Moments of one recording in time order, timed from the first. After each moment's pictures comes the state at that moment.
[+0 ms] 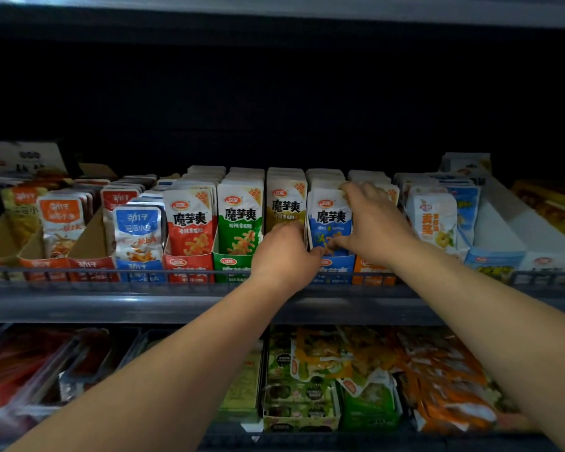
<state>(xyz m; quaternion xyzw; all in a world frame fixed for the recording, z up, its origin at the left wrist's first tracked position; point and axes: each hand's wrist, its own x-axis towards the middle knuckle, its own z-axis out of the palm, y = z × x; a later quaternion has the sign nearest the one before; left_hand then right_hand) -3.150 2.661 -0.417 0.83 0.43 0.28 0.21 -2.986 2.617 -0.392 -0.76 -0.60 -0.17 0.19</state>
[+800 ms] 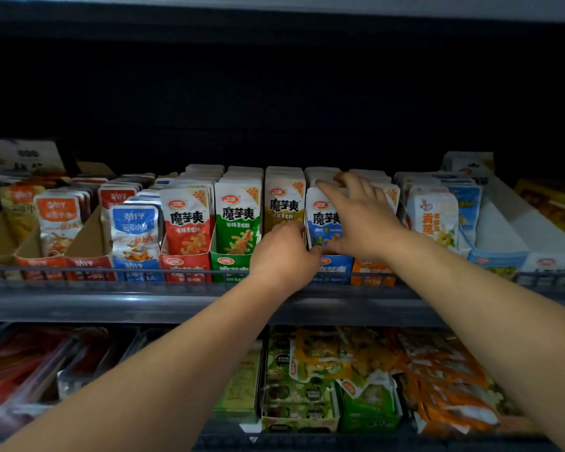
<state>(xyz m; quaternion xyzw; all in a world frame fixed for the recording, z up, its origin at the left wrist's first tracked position) -3.147 2.663 -0.418 0.83 0.43 0.28 0.20 -2.986 2.630 -0.390 -0.73 -0.64 -0.21 0.11</state>
